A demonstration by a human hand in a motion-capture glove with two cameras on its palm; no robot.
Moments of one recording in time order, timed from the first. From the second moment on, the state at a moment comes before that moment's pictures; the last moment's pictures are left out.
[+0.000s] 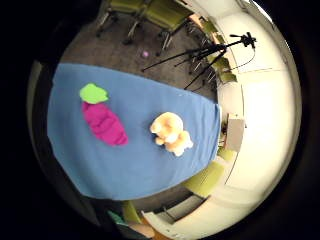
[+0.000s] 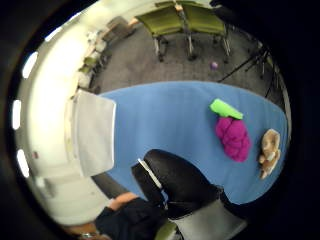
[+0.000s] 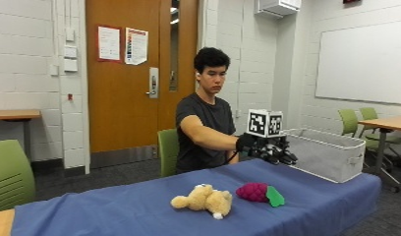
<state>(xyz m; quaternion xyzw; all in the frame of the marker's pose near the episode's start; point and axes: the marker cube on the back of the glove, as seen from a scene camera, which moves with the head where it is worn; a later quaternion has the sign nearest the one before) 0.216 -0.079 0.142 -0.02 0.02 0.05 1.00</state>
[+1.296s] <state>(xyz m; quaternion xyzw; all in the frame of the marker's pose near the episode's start) 0.232 -0.062 0.221 -0.04 -0.06 0.09 0.99</state>
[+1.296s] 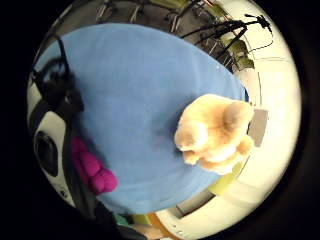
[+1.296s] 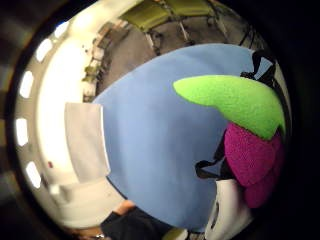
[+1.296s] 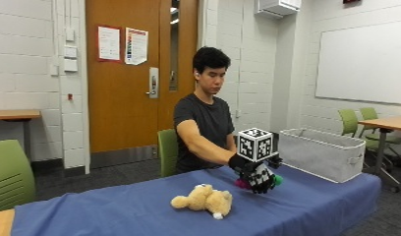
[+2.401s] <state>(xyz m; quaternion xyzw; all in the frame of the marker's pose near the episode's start) -0.182 -0.103 -0.051 0.10 -0.04 -0.24 0.96</state>
